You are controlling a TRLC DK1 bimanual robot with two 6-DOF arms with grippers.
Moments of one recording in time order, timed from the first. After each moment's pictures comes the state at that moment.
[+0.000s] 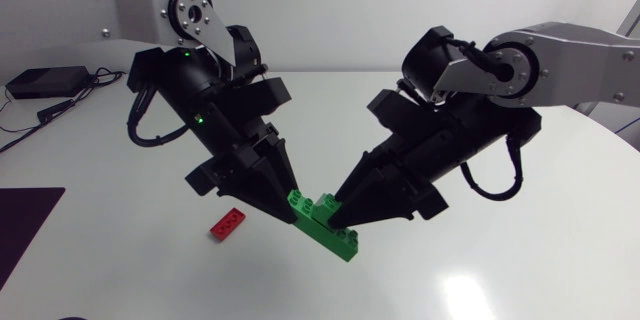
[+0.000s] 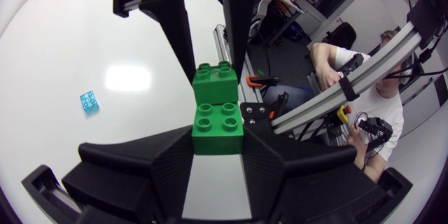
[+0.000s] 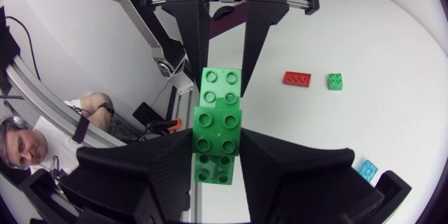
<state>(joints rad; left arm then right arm) -0.50 1.77 1.54 -1.48 0.84 1.18 0.49 1.50 1.18 -0.96 -1.01 -0.67</state>
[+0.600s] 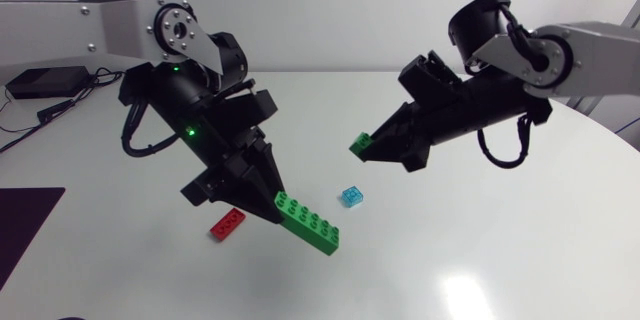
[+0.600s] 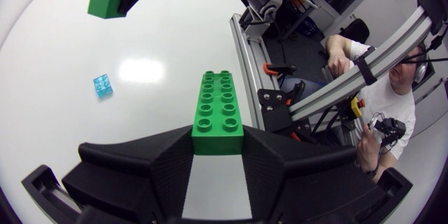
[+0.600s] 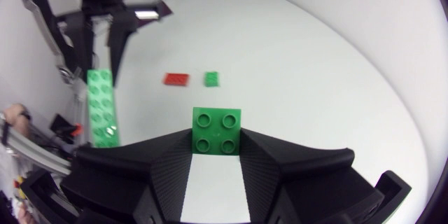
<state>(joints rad) -0.45 1.73 1.44 -1.36 0.77 1.17 0.34 1.46 1.14 -0.58 -0.58 -0.55</state>
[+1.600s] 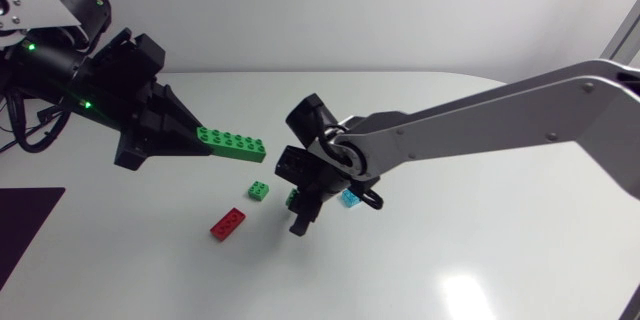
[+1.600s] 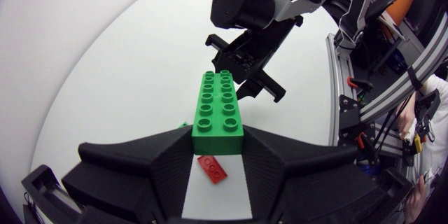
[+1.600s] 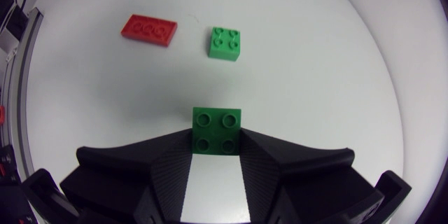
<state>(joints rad) -0.11 1.40 1.27 -1.05 0.61 1.00 0.76 1.94 1.26 -0.30 -0.07 -0.46</state>
